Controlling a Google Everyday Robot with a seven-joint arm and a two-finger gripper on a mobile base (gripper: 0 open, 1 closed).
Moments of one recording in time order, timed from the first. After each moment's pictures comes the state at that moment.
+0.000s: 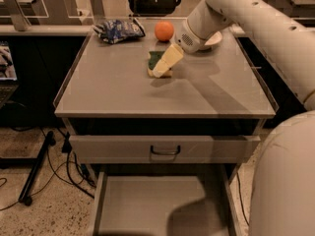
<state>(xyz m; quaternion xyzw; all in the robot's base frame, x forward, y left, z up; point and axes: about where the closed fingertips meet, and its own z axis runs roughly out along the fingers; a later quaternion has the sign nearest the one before) 0.722 -0.052 0.864 -0.48 0.82 0.13 0.28</state>
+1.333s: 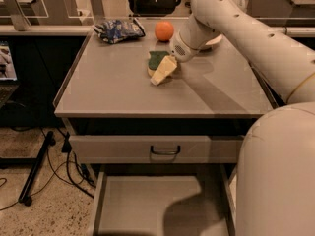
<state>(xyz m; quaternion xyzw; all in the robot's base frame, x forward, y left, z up) 0.732 -0.044 0.820 -0.47 0.84 0.12 0.25</state>
